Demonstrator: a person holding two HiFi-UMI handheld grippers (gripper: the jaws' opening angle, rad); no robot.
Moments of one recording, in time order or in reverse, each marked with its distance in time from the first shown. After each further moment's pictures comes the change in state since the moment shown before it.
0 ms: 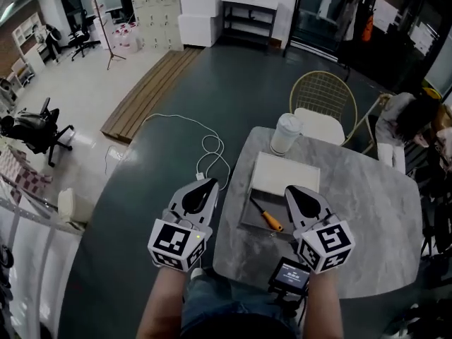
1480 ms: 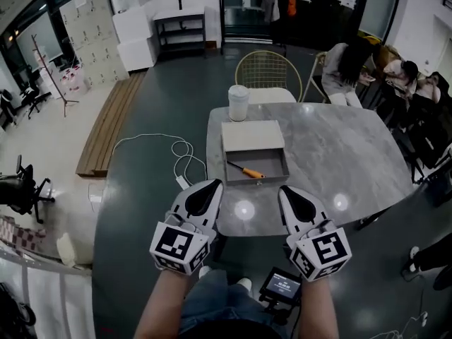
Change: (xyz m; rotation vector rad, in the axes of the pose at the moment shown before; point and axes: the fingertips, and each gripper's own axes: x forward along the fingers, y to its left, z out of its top) left arm -0.096 -0.119 0.015 0.064 -0.054 -0.377; right arm -0.170 0.102 -0.013 0.072 -0.188 -0.338
